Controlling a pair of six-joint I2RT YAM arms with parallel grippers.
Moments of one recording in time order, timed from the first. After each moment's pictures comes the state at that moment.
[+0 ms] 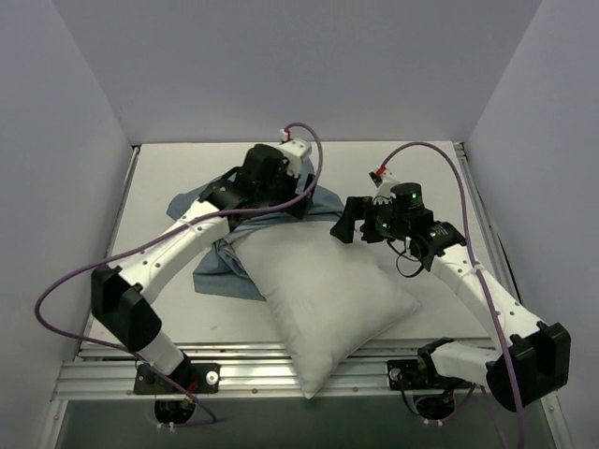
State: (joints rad) left arm -0.65 1.55 1.51 -0.52 -0.02 -0.15; right arm 0.40 1.15 0.98 -0.40 -0.30 0.35
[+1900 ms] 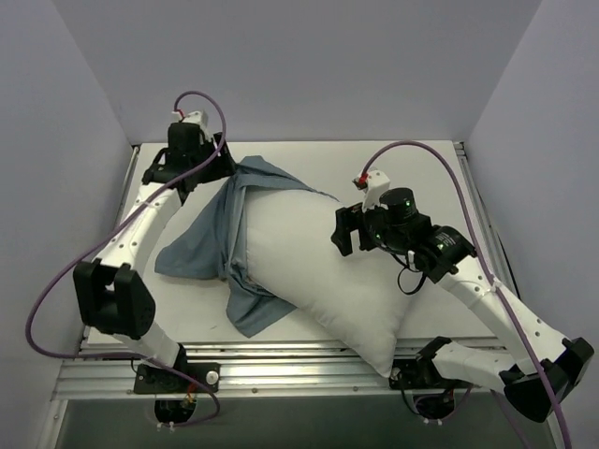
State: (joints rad) left arm -0.23 1.68 1.56 -0.47 0.01 -0.42; right arm 0.62 1.08 1.10 -0.59 -0.03 0.18
